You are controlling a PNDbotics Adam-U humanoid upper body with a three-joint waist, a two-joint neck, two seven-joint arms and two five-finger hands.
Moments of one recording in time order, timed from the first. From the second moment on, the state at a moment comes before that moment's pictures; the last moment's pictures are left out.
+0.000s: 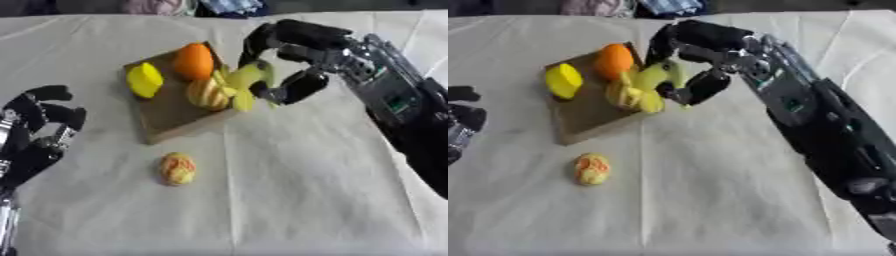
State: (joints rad) left arm -0.20 0.17 0.05 -1.85 -0.22 0.02 -0.18; right arm -0.87 -0.45 0.40 -1.41 0.53 -0.31 0.51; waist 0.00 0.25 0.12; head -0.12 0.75
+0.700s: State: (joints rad) left arm -0.21 0.16 0.03 -1.86 -0.21 0.01 -0.19; right arm -1.03 -0.19 0.23 -0.87 0.89 -0.19 0.13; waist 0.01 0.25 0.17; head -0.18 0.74
